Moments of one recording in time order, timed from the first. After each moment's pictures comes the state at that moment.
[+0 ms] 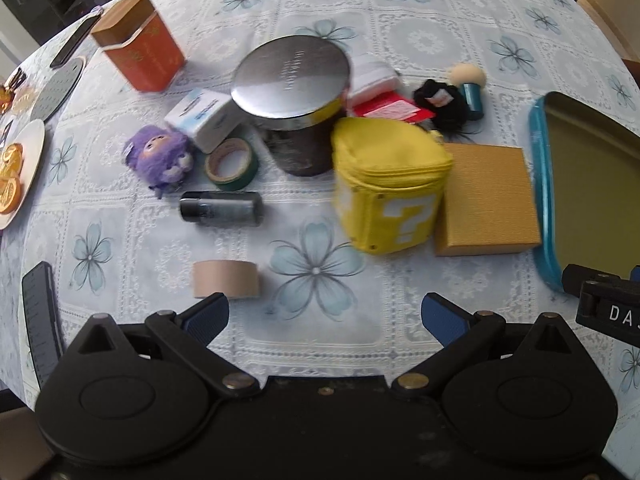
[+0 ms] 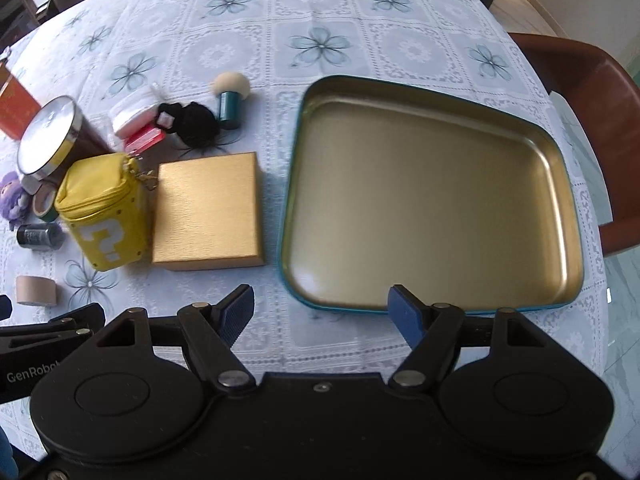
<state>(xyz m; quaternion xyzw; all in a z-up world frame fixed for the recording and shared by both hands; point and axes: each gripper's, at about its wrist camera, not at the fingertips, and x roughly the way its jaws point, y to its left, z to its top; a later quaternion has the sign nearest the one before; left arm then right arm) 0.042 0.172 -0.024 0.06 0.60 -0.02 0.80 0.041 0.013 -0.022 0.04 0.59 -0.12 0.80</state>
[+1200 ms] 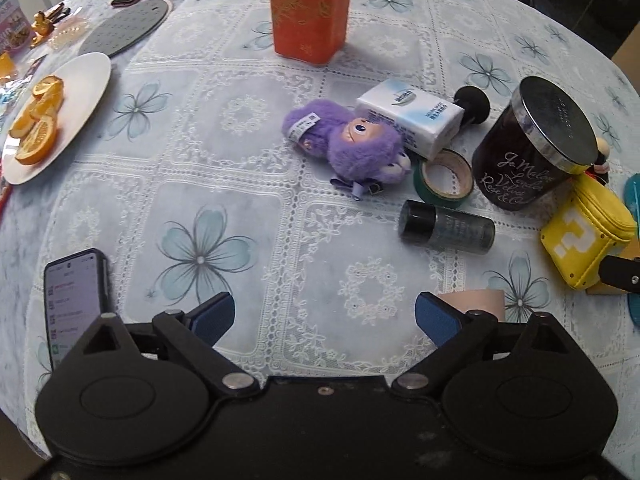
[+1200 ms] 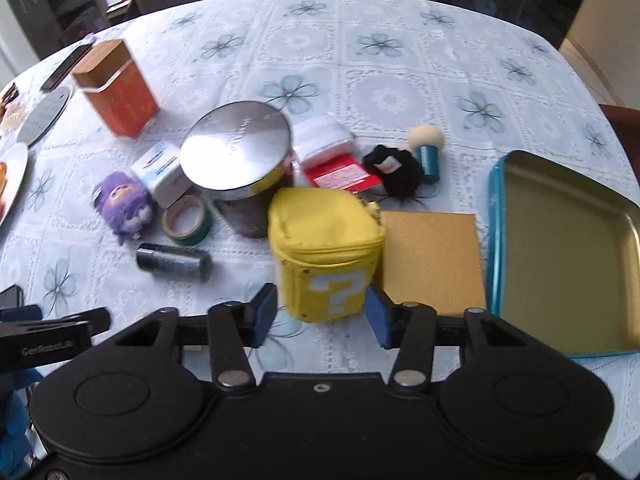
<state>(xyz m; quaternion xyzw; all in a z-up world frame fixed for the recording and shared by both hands) 0.065 0.360 -0.057 -0.02 0.58 -0.01 0.81 0.073 0.153 -0.017 0.02 0.54 -0.03 0.84</state>
